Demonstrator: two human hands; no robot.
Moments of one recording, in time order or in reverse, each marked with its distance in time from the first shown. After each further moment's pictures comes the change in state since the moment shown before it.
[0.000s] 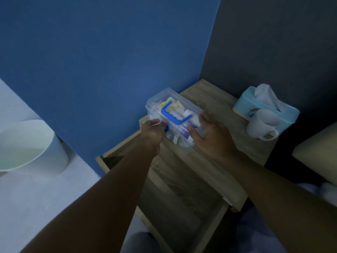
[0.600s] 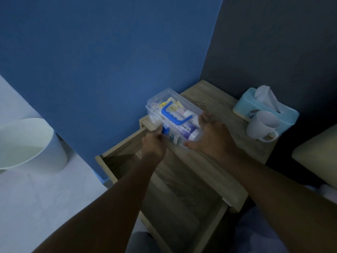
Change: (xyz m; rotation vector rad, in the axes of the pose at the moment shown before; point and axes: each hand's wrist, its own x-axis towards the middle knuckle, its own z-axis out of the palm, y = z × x) left_hand -0.020 -0.035 -0.020 0.625 -0.012 0.456; right_hand 0.006 -0.006 -0.006 -0.168 -0.160 0.022
